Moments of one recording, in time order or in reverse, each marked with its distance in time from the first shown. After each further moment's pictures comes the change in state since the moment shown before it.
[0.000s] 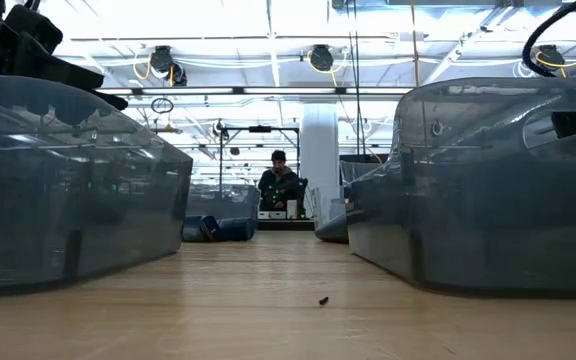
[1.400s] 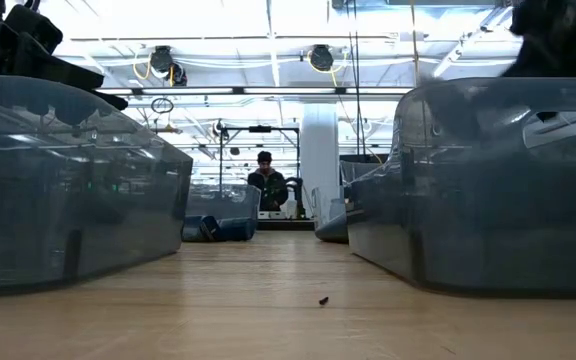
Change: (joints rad) left arm 0.000 0.000 0.000 0.000 0.000 0.000; right arm -0.001 -0.163 0.002 0.512 0.762 -0.713
